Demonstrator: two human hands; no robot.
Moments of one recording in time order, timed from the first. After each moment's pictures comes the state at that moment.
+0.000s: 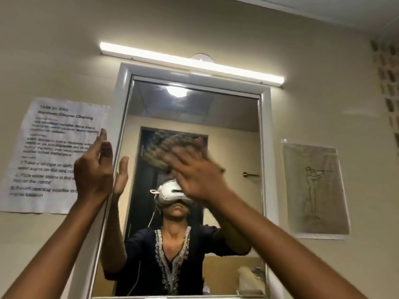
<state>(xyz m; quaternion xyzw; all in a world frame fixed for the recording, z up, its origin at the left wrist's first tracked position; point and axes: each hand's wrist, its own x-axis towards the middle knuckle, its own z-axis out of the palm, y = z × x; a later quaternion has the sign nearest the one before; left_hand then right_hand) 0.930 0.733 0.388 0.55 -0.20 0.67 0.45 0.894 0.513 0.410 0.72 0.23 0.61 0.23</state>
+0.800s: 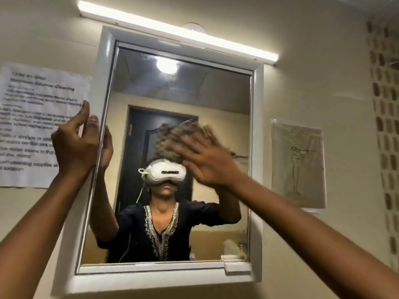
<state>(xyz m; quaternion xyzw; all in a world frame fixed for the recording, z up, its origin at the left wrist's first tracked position) 0.942 0.735 0.387 0.53 -0.20 0.64 0.51 0.876 0.462 0.397 0.73 0.20 0.56 0.34</state>
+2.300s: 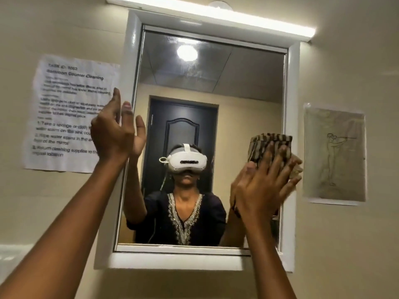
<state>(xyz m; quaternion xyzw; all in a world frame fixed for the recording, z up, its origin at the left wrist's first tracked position) 0.927 0.725 0.384 0.55 -0.16 0.67 0.47 0.883 0.468 0.300 0.70 -0.18 0.68 -0.14</state>
